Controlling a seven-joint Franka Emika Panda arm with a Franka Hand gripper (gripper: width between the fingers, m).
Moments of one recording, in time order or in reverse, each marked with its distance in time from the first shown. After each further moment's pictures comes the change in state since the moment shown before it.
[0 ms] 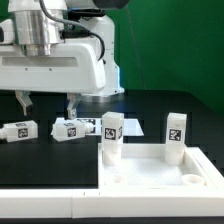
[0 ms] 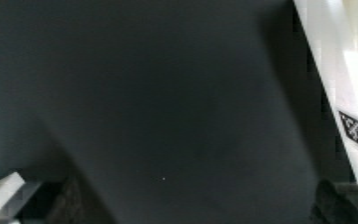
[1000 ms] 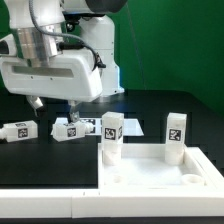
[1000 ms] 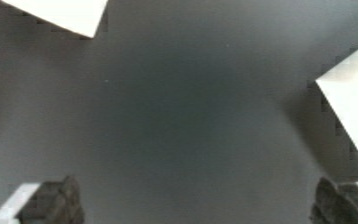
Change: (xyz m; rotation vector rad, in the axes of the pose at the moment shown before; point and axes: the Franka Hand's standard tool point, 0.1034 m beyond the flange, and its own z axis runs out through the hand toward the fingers) arm -0.062 0.027 0.023 0.005 -0.197 0.229
